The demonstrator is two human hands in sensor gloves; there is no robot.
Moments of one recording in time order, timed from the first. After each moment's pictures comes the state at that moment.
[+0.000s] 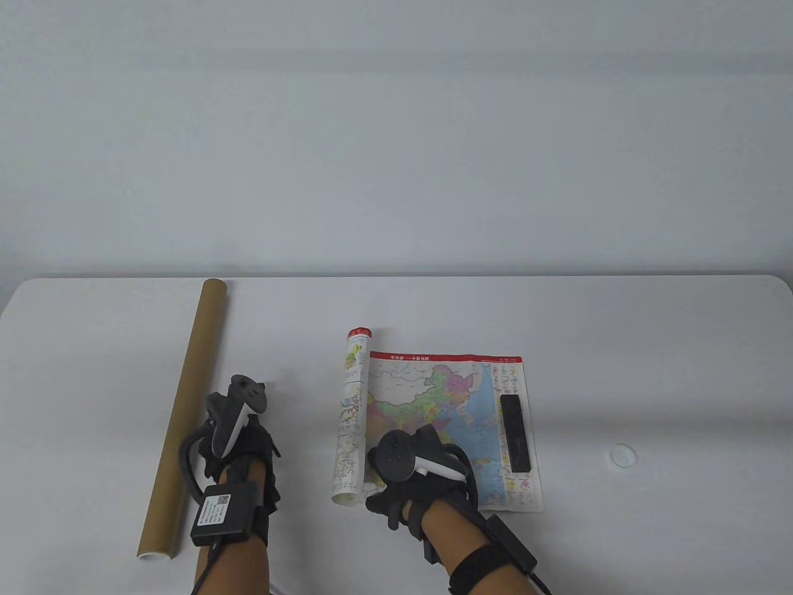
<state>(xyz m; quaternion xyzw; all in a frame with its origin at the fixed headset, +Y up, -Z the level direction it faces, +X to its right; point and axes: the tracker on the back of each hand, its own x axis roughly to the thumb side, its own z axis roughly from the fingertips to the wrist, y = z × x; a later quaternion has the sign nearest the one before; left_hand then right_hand) -0.265 -0.747 -0.406 -0.15 0.28 0.07 0.95 0.018 -0.776 -0.363 0.23 0.22 0.94 0.10</state>
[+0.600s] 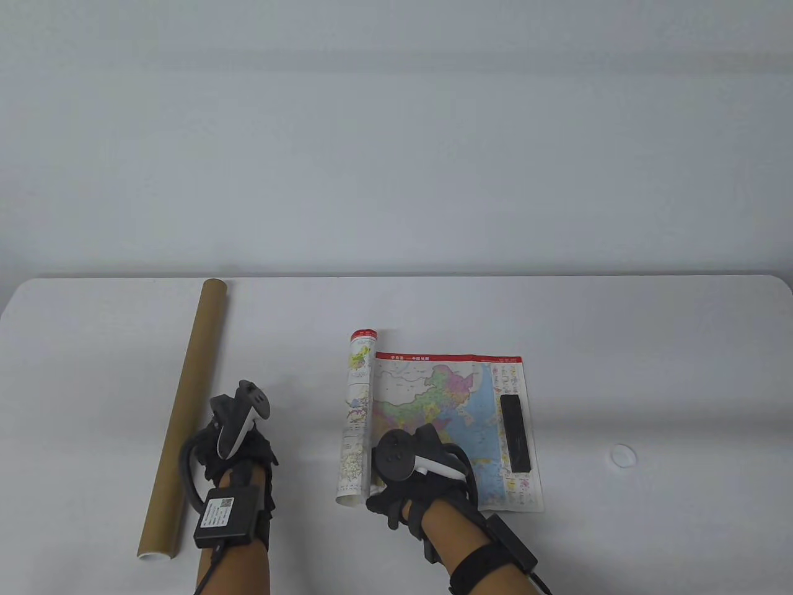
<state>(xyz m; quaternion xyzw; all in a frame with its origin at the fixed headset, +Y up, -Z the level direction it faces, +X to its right) -0.258 -0.746 -0.403 -0.15 0.27 0.03 0.95 0.018 -0.777 -0.364 0.23 0.22 0.94 0.10</state>
